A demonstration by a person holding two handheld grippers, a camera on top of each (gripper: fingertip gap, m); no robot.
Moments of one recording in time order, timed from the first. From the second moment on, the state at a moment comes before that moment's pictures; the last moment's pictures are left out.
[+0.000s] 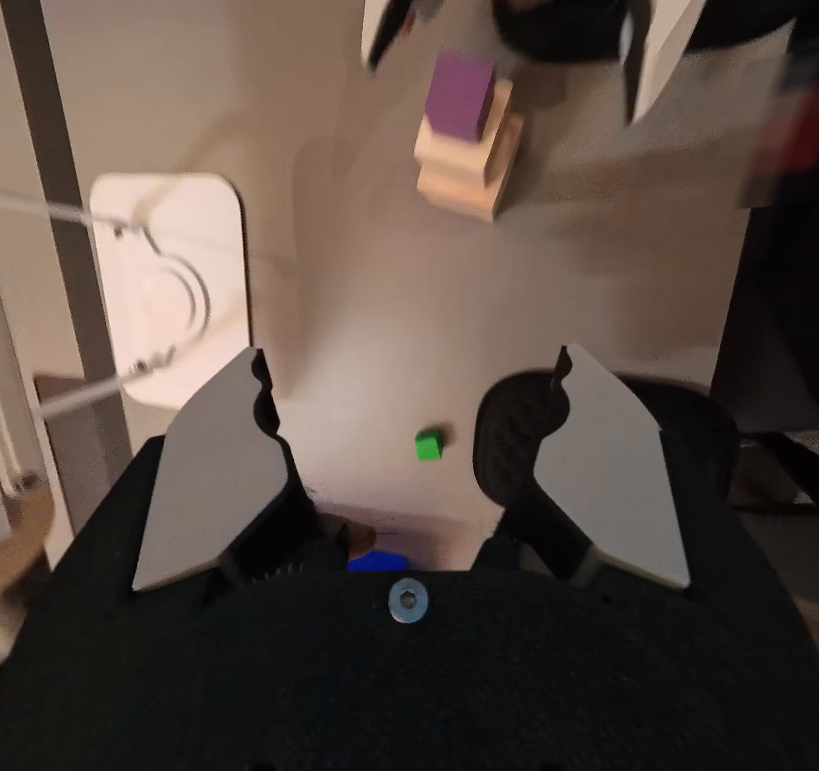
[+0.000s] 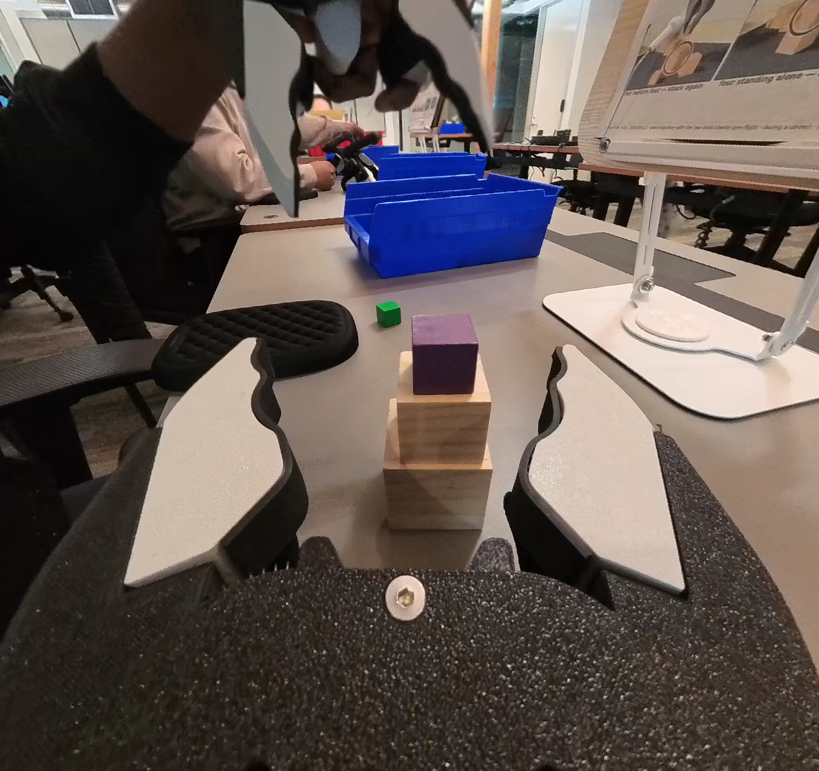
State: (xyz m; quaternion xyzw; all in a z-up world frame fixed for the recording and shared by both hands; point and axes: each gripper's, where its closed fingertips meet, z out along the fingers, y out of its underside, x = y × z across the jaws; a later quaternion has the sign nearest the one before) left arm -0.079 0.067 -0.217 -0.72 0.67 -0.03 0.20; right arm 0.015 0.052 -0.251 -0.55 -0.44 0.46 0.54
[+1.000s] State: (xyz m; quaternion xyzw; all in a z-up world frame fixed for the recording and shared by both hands) left arm -0.199 0.063 -0.349 -0.80 0.59 -0.01 0.07; right arm 0.015 0.052 -0.252 -0.55 -0.44 0.46 0.54
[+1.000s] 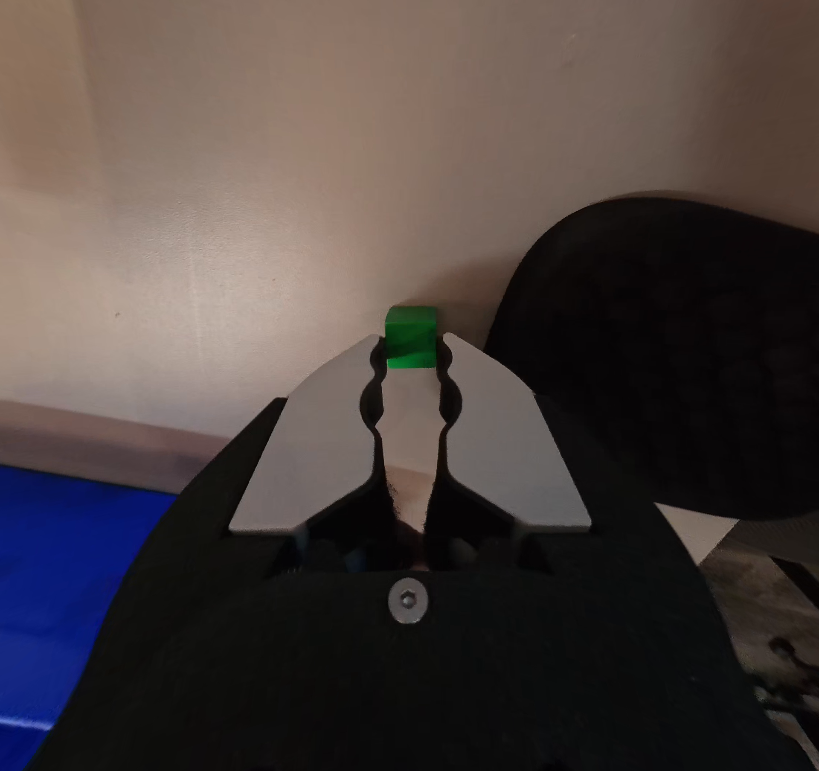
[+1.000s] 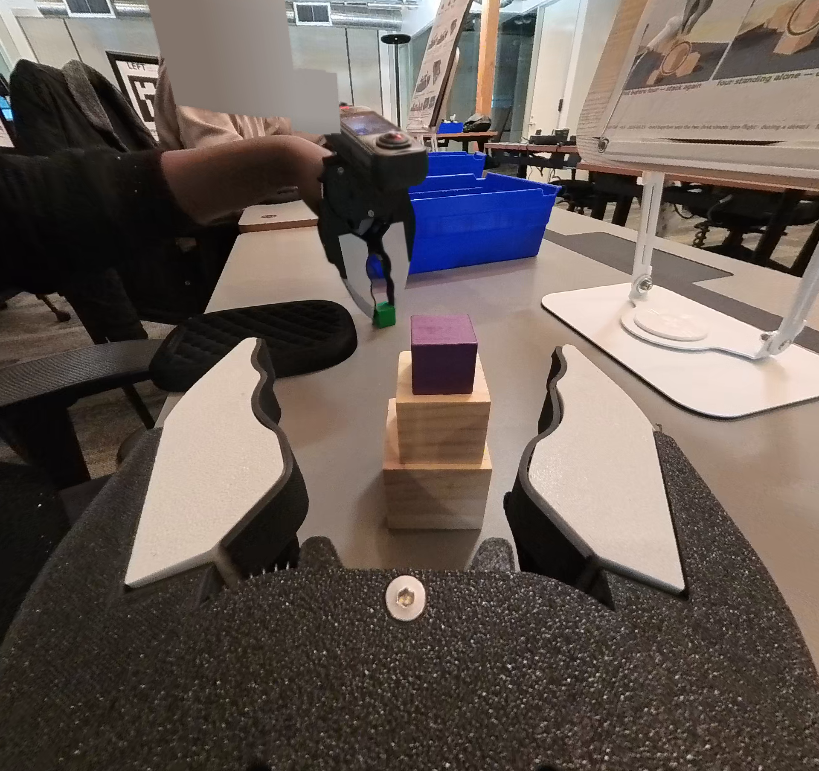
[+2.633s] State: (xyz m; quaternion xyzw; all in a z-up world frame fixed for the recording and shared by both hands) left arm 0.032 0.066 -0.238 -0.61 0.79 -0.02 0.09; right arm 0.014 0.051 -0.253 -0.56 -0.45 0.45 0.53
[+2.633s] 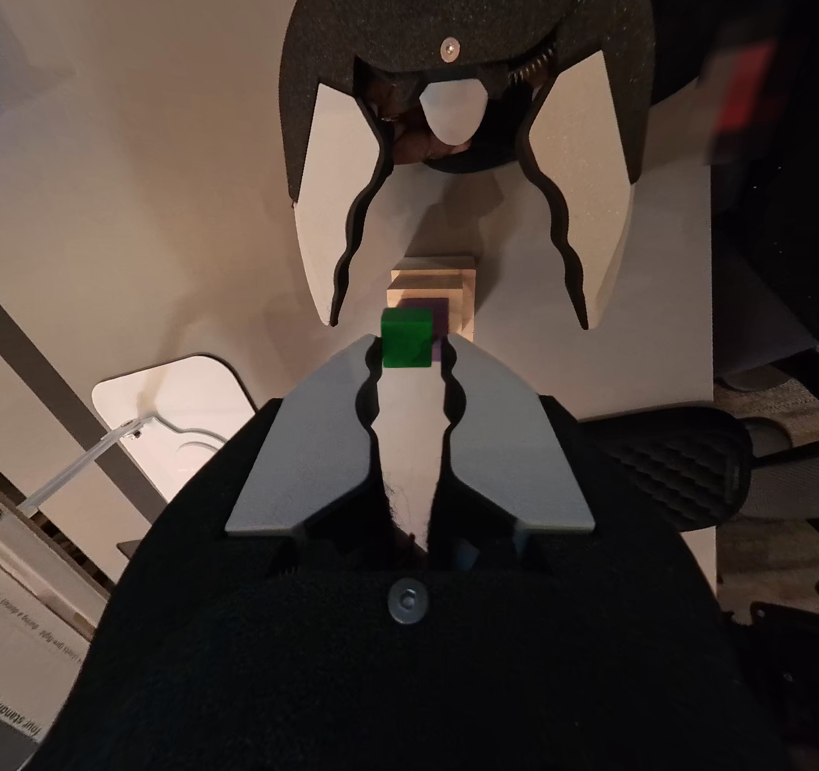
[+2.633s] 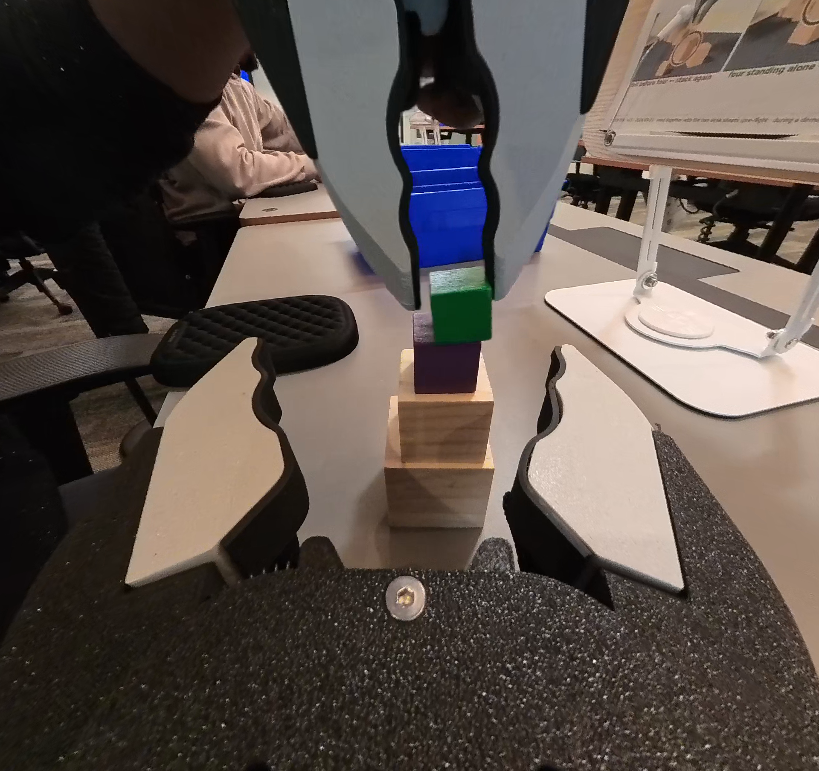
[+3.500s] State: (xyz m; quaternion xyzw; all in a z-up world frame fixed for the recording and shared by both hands) left arm -0.070 0.041 -0.216 -0.59 0.40 -0.32 0.62; right arm 0.014 0.054 -0.253 -0.56 -0.44 0.46 0.53
